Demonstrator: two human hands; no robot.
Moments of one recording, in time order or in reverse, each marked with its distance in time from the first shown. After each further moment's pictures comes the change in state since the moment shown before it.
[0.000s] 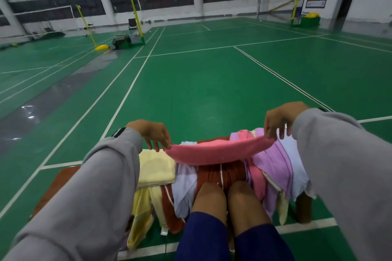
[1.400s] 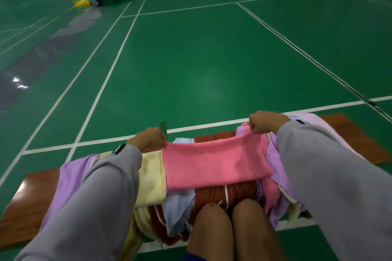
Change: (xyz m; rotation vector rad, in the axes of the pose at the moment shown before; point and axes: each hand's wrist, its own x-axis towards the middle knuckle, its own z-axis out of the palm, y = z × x) left_hand 0.199 -0.066 0.016 0.093 0.252 -0.052; right_hand 0.232 -0.024 0.010 -0.251 0.250 -0.099
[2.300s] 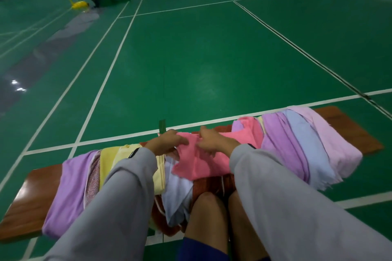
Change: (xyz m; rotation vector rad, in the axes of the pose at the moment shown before) left_hand -0.034 0.080 0.033 -0.826 -0.120 -0.094; right_hand -0.032 -0.167 0.024 0.764 0.005 -0.114
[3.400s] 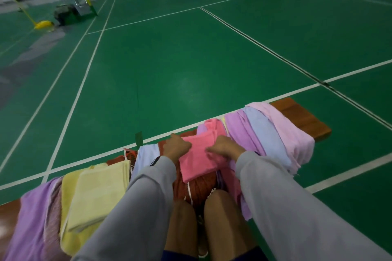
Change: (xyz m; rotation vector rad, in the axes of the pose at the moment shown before) left_hand 0.039 0.077 0.140 0.298 0.327 -0.031; right_hand -0.055 0.153 -0.046 0.269 0.148 0.282
